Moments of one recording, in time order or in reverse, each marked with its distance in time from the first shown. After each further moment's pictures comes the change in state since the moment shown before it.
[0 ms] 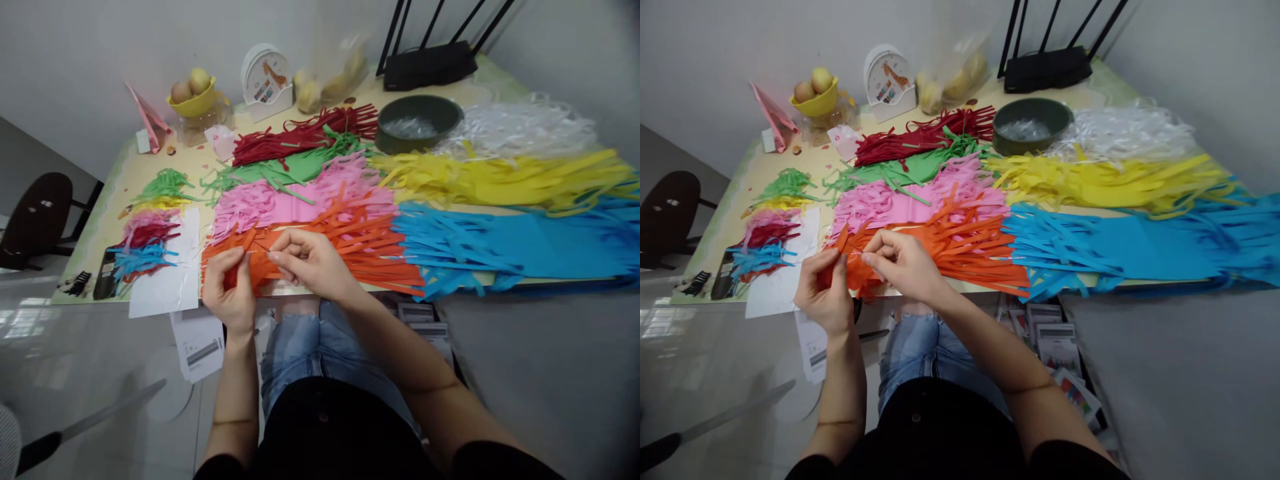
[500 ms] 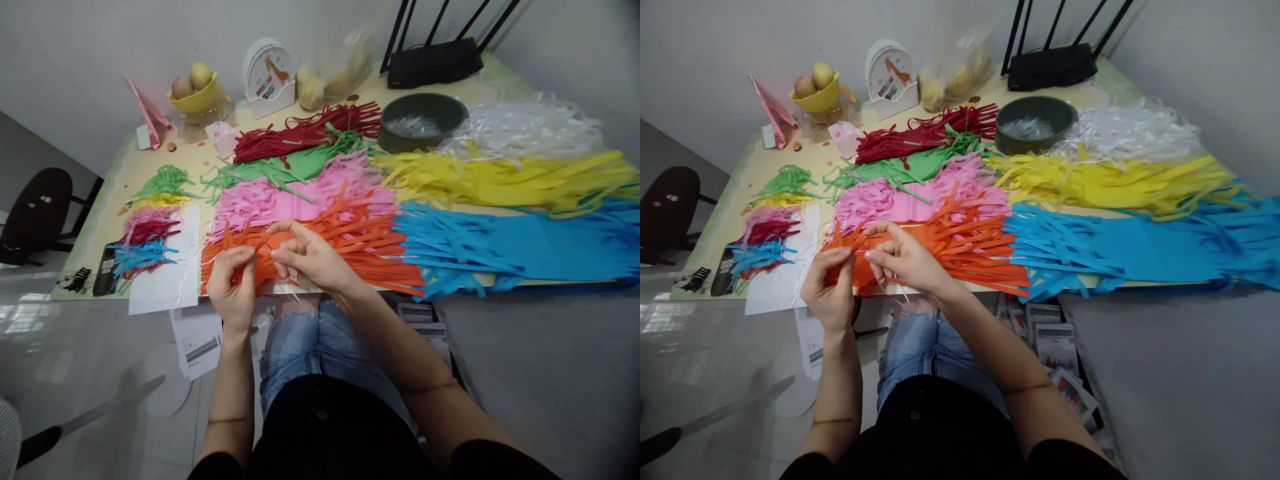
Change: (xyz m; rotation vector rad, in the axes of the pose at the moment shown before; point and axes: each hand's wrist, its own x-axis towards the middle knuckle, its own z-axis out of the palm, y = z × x) left_hand -0.001 -0.006 -0.005 -0.004 -0.176 0.042; right_hand 0.010 0.020 -0.009 0.247 -0.151 0.075
